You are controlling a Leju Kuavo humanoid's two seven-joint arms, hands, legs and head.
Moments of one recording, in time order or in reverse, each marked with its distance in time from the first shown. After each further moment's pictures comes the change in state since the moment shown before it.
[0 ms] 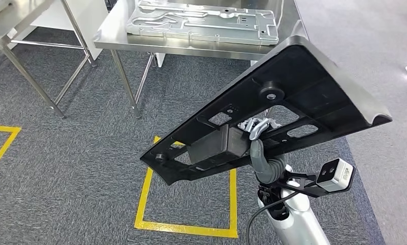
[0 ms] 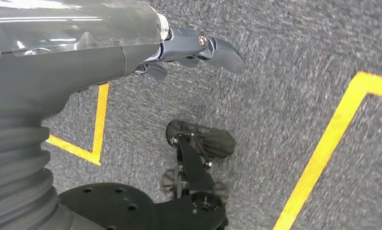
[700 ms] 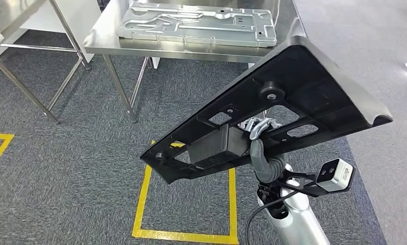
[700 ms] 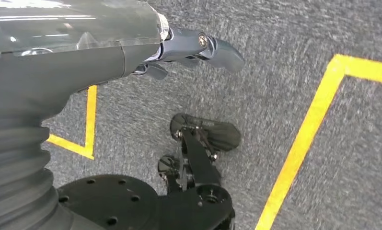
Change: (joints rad) left arm 0.000 0.006 0.001 0.000 0.000 0.001 -0.010; right arm -0.006 0.002 0.000 0.008 0.006 0.001 -0.015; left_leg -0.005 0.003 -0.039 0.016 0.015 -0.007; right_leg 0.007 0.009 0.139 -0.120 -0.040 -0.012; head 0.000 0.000
